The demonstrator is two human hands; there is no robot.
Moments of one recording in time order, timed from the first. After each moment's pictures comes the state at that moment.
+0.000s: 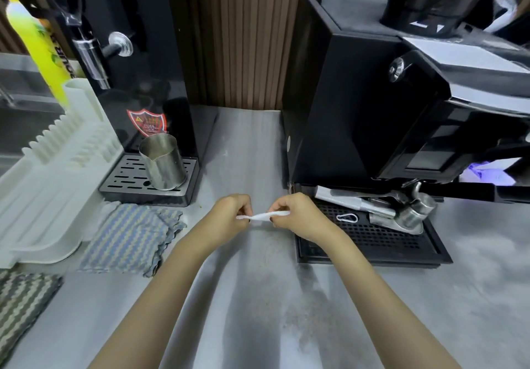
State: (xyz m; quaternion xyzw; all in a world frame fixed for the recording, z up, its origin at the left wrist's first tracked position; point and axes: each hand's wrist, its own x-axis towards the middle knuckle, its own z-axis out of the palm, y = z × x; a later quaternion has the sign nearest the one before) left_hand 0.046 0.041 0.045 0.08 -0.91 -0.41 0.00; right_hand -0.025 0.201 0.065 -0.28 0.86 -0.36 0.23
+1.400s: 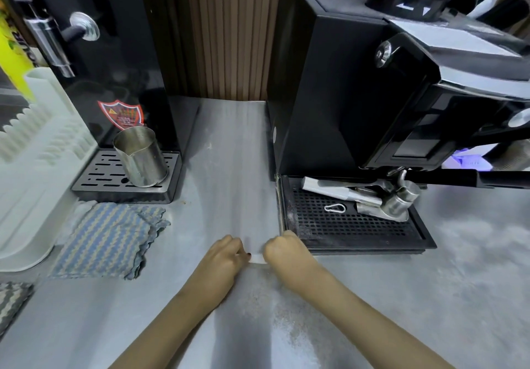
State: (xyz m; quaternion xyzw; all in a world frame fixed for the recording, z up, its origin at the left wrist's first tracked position) left_hand 0.095 0.073 -0.045 -0.03 -0.95 -0.30 0.09; right_hand 0.029 0.208 0.038 -0.46 0.86 0.17 0.13
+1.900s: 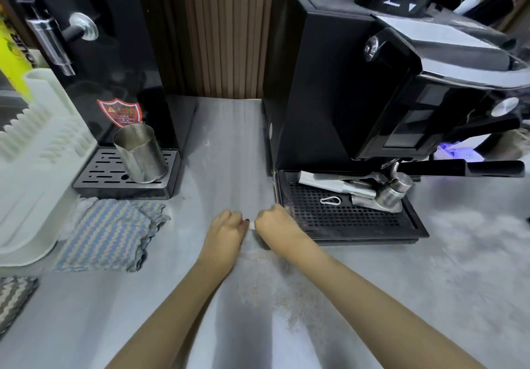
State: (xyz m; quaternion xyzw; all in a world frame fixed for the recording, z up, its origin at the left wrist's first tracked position) left_hand 0.062 0.079 -0.033 0.13 -0.91 -0.39 0.10; right_hand -0.001 0.193 0.023 -0.48 0.86 0.19 0.06
